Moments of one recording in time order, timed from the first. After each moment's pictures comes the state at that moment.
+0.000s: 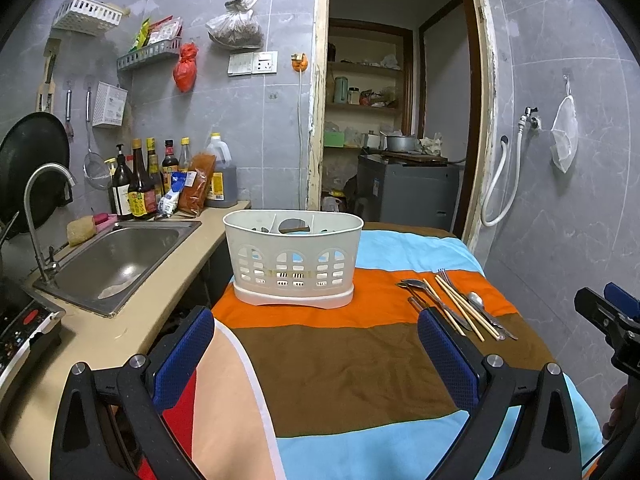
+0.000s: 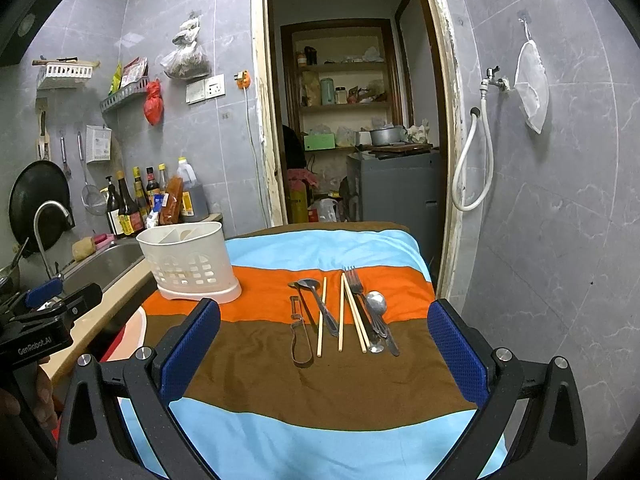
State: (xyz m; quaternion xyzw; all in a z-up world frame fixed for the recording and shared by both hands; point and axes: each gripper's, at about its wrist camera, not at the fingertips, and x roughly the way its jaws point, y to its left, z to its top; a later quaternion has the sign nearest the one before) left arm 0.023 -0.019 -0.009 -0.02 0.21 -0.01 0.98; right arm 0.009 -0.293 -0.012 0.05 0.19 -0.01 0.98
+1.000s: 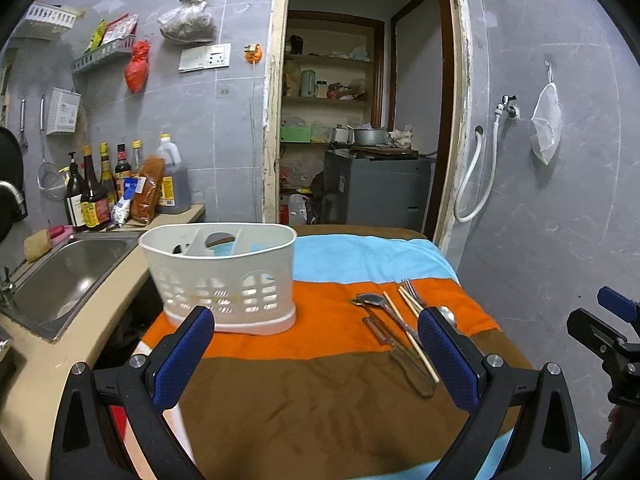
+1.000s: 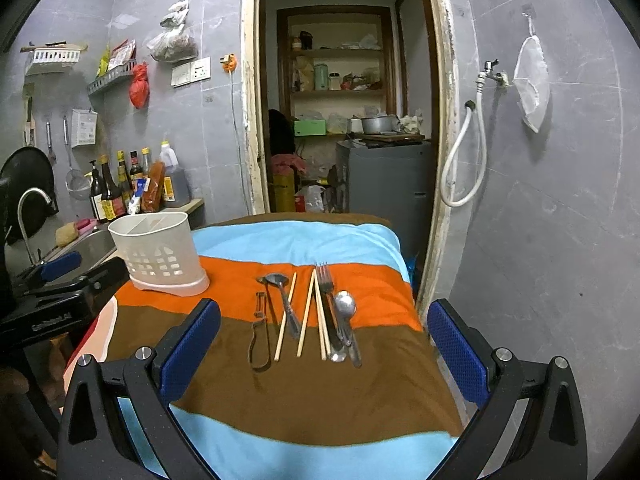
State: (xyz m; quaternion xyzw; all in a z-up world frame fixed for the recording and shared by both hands) left arm 0.086 -0.077 -0.011 -0.01 0.22 -0.06 0.97; right arm 0.038 -0.324 -0.001 0.03 0.22 -0.01 0.98
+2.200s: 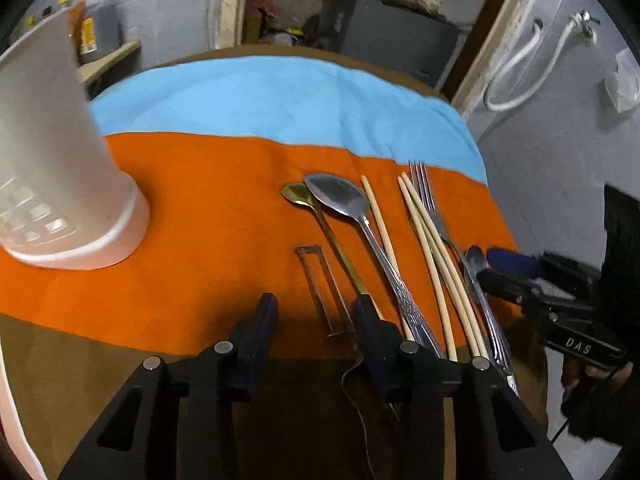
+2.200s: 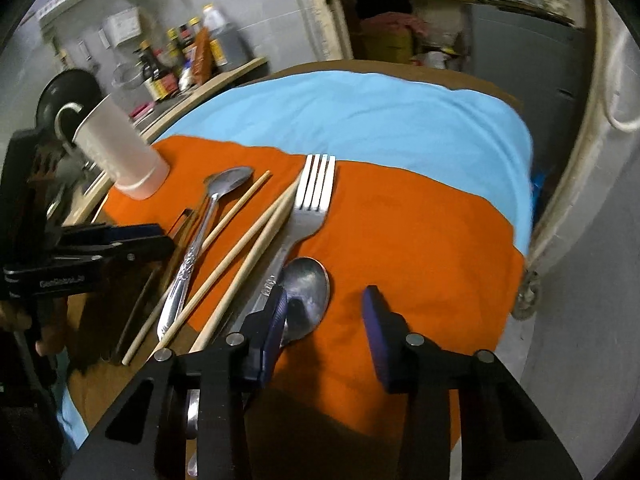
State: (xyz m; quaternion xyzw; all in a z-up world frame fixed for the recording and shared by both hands) left arm 0.259 -0.169 -0.129 -0.06 0.51 -0.08 0.85; right arm 0.292 -0.383 -0.154 0.01 0.46 0.26 0.85
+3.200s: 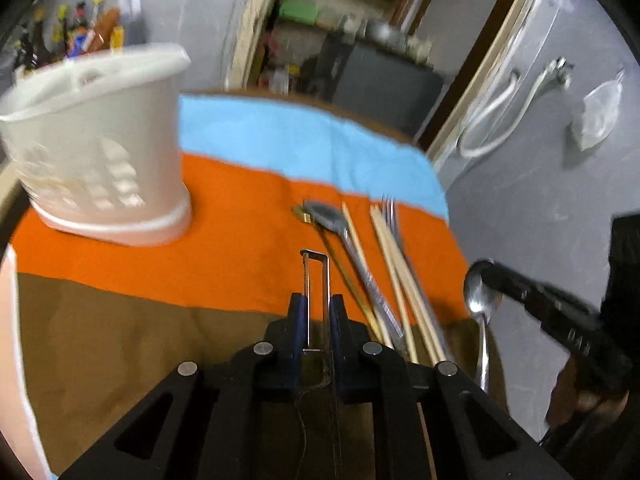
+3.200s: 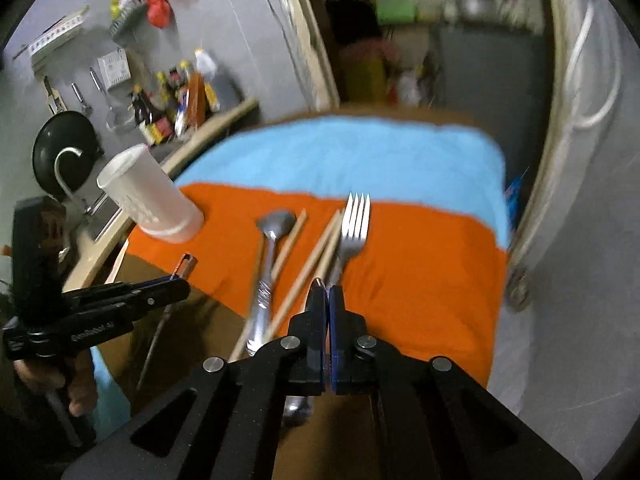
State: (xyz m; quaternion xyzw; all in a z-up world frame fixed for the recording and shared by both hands) left arm 0.194 -0.127 -0.082 -0.13 0.41 -0.10 0.90; right arm 0.229 -0.370 -0.088 0.05 0.39 0.18 0.90
